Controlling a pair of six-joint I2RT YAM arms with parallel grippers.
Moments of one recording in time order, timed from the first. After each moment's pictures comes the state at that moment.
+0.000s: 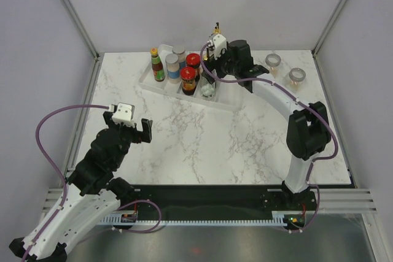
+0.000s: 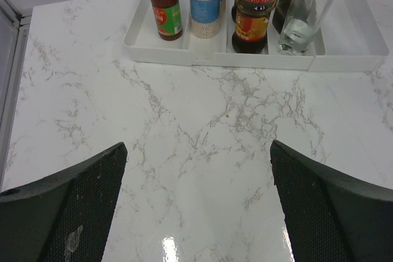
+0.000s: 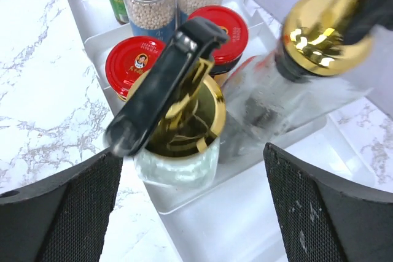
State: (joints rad) left arm -0.62 0.43 0.66 -0.45 -0.42 -0.05; right arm 0.46 1.88 1.57 -0.13 -0.26 -0.21
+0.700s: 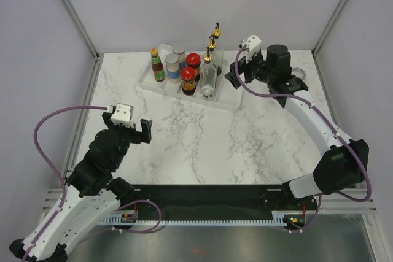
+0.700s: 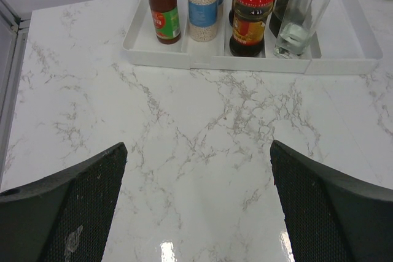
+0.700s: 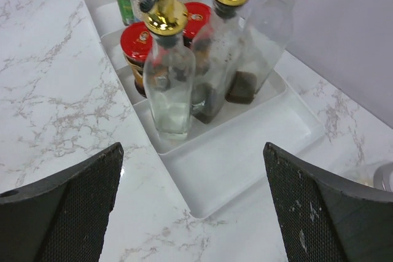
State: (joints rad) left arm -0.62 0.42 0.66 -0.45 -0.41 -0.05; right arm 0.32 1.46 1.30 -0.16 -0.40 -0.20
